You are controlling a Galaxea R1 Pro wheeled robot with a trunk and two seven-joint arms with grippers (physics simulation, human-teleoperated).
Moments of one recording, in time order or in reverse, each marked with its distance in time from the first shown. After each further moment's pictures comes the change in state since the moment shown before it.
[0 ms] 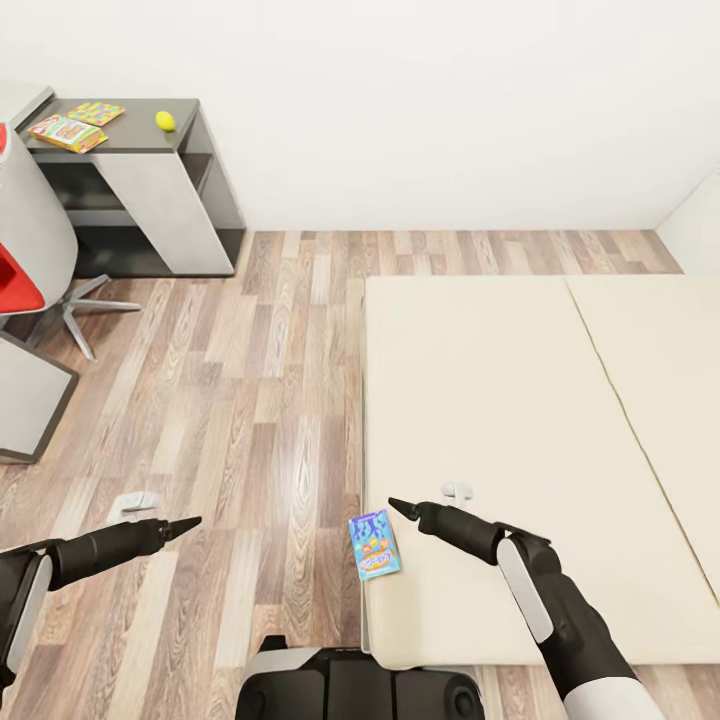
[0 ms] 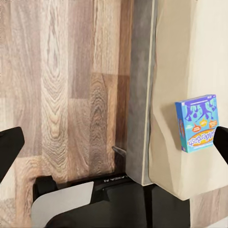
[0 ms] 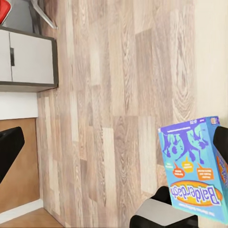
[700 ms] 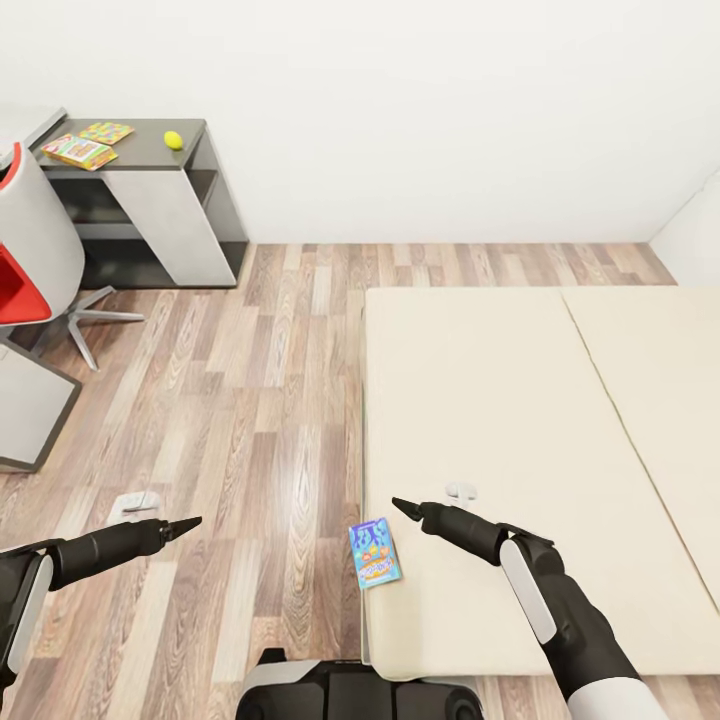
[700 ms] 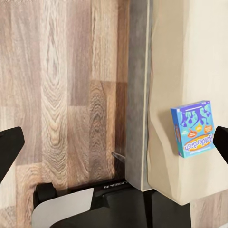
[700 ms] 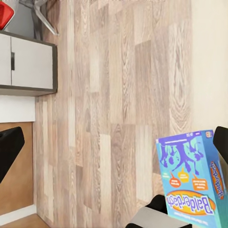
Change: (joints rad) left arm 0.000 0.000 -0.003 0.000 -0.001 -0.001 0.004; right arm 0.001 -0.012 0.001 0.004 0.002 -0.019 -0.001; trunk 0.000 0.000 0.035
